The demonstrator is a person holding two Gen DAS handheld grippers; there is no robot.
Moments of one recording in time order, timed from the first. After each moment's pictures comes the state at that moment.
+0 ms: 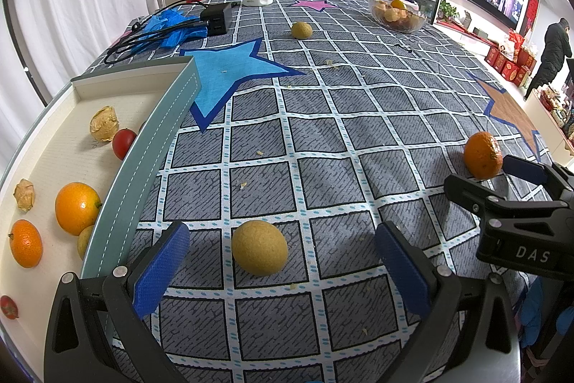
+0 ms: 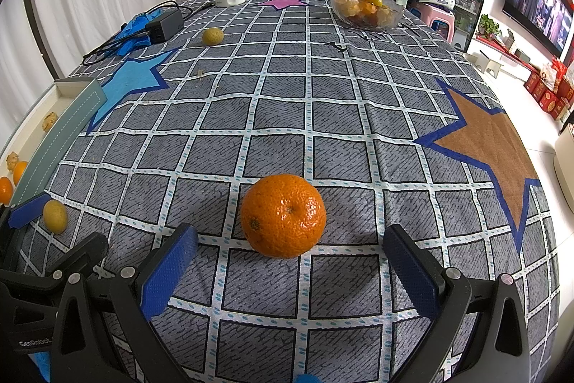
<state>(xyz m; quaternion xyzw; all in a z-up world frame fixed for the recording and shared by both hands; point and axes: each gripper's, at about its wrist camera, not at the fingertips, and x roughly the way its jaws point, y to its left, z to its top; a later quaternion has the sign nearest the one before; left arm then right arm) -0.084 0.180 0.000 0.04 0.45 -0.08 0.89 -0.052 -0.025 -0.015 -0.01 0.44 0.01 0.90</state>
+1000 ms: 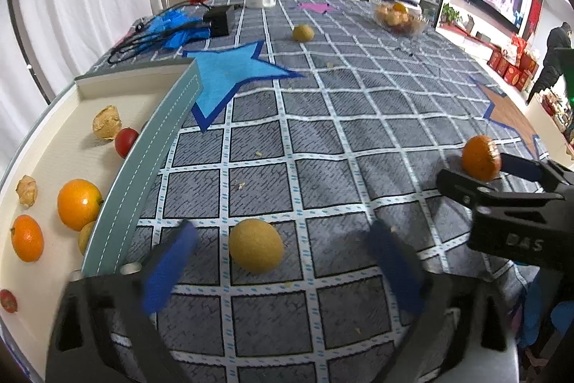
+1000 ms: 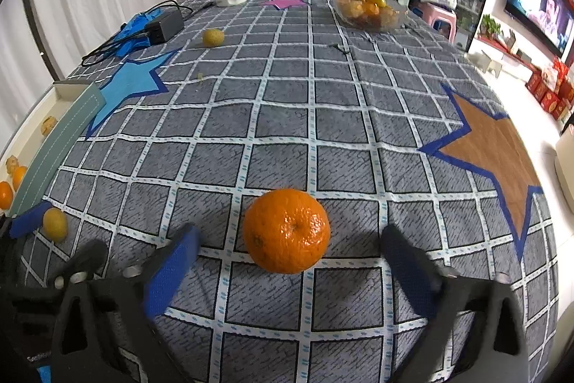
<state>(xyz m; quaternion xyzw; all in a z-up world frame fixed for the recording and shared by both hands) -0.090 0.178 0.003 0.03 0.44 -0.07 0.90 -0.047 -0.022 -0.011 -0.01 0.44 0.01 0.90</state>
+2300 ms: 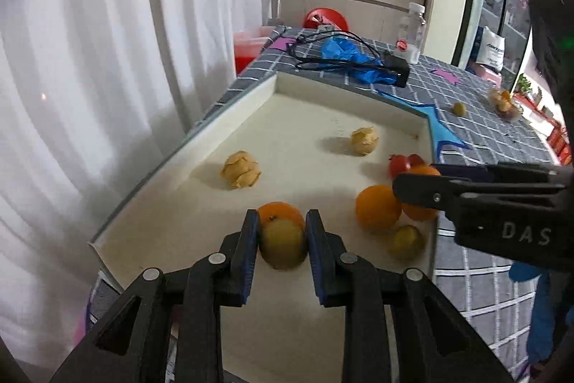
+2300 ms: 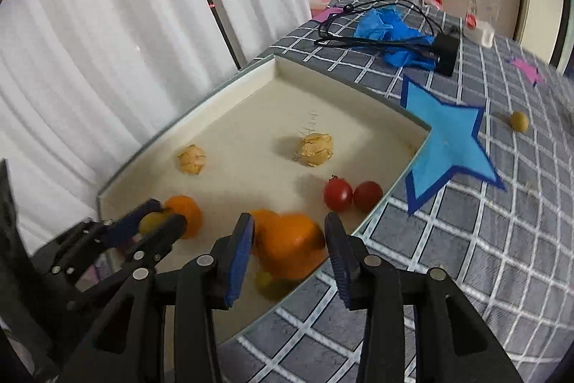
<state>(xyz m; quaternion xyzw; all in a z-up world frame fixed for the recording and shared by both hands) -0.121 0.364 0.035 -0.04 0.39 0.09 0.92 -0.018 0.219 0.029 -0.06 0.45 0.30 0.84</state>
